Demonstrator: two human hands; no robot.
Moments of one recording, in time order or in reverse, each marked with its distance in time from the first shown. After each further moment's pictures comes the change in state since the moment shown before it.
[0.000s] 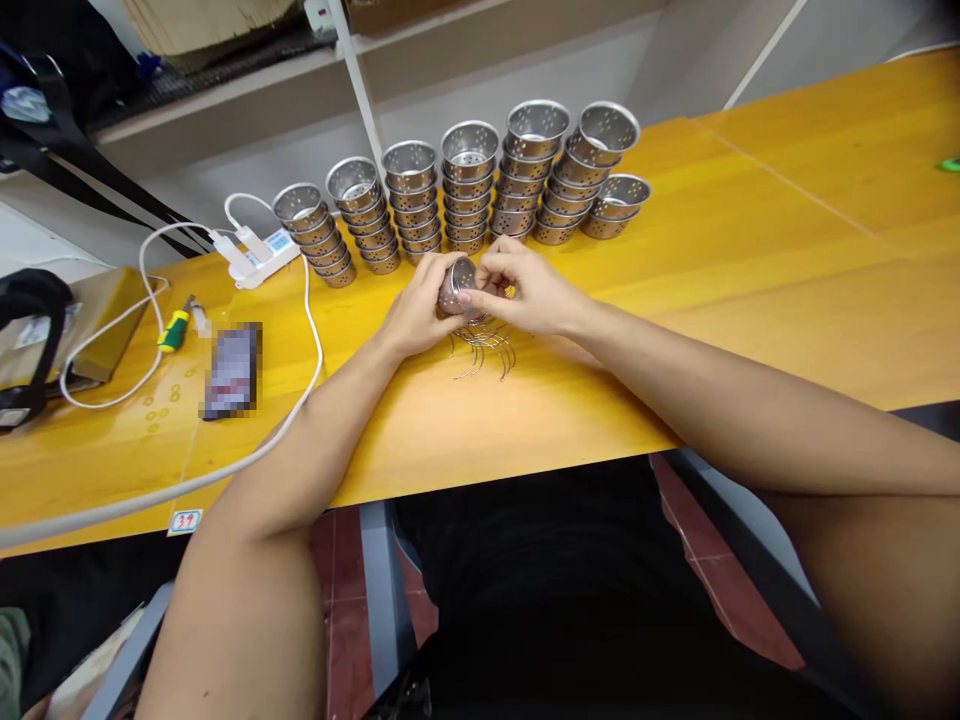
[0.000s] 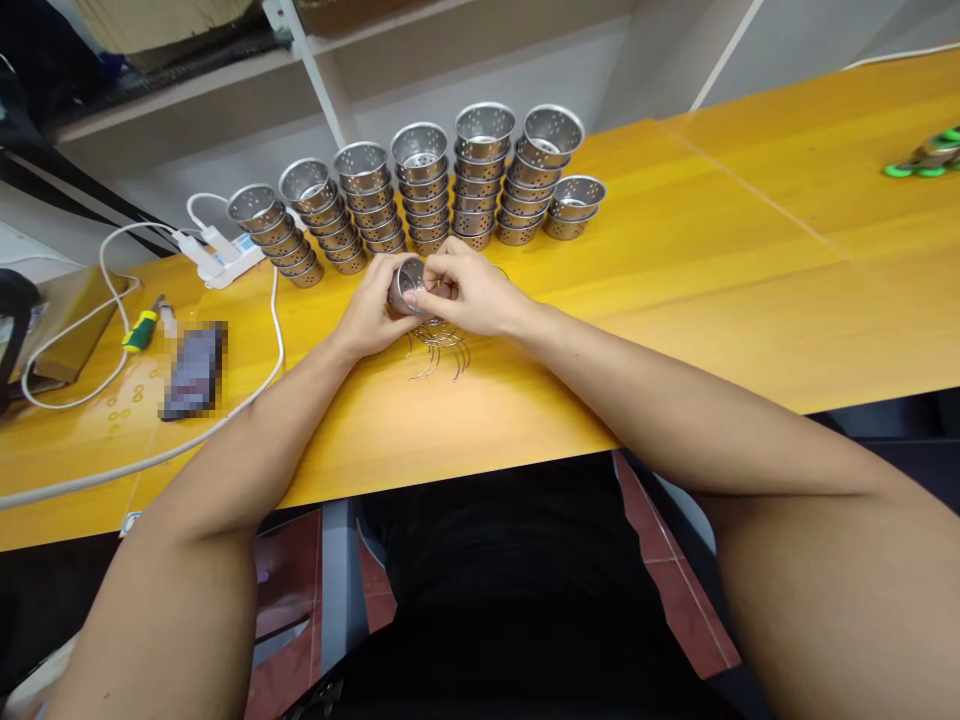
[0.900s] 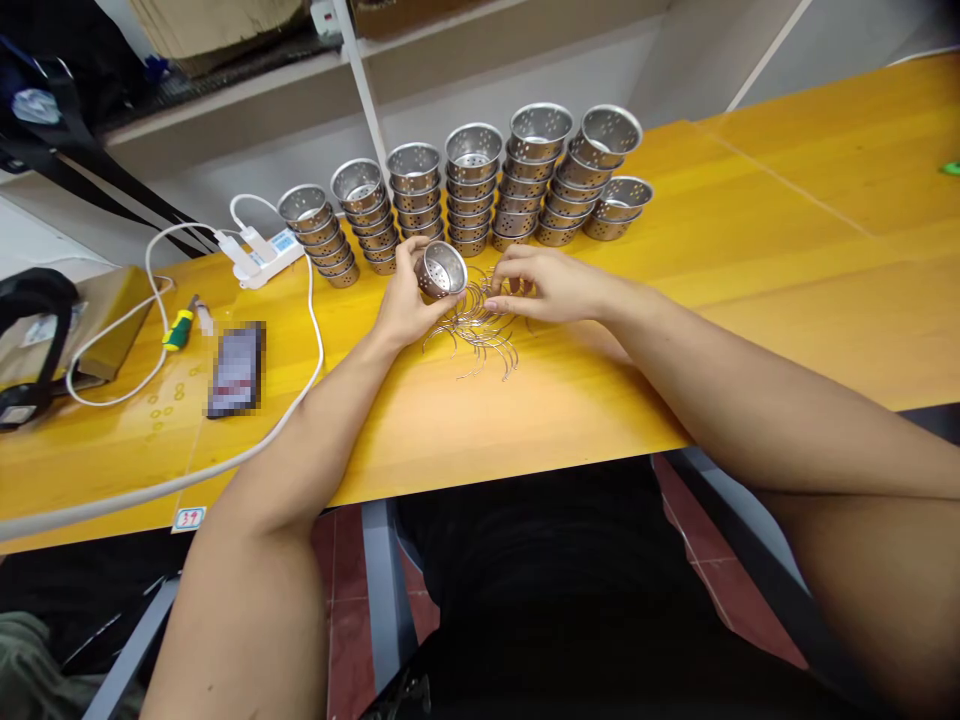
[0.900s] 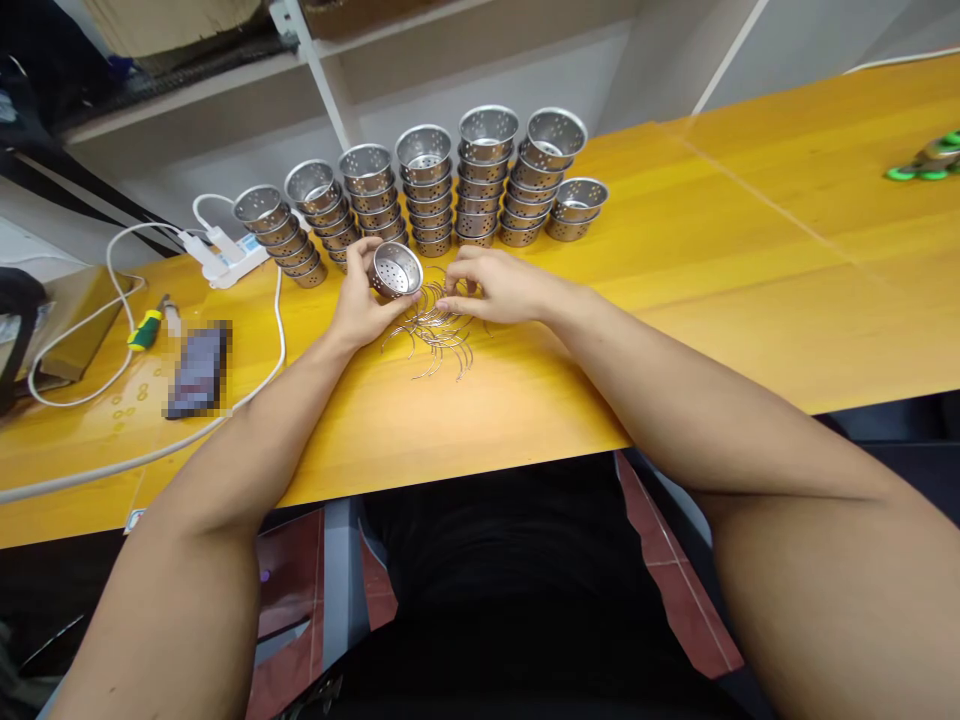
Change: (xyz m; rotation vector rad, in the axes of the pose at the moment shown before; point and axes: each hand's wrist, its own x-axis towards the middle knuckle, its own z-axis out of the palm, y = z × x) left_hand -0.001 -0.046 0.011 -0.124 0.189 -0.150; right_hand 0.000 0.027 -0.039 -0.139 -0.247 -0.093
